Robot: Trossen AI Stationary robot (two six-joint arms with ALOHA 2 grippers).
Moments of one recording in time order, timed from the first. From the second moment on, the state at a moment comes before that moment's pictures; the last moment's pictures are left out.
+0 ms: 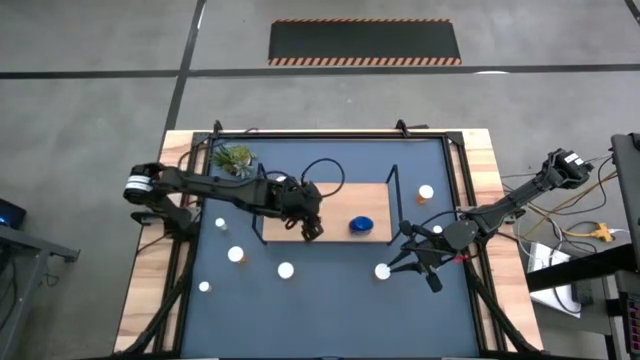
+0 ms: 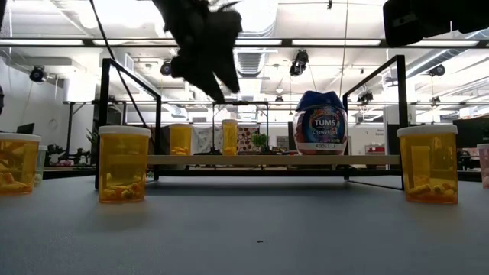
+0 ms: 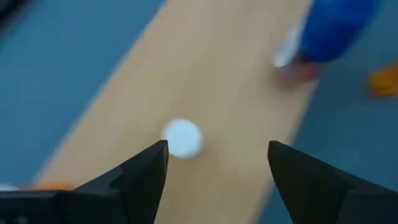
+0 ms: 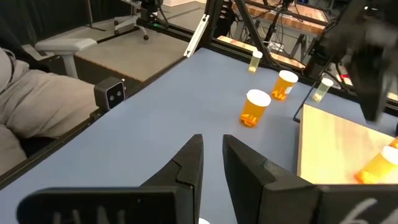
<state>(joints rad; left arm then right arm) -0.06 1.60 1.30 -0.65 -0.26 -0.51 0.51 0.93 0.40 0.26 0.08 -0.15</state>
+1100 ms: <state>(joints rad) -0.68 1.50 1.29 -1.37 -0.12 -1.69 0.51 0.93 0.40 0.26 0.08 -0.16</state>
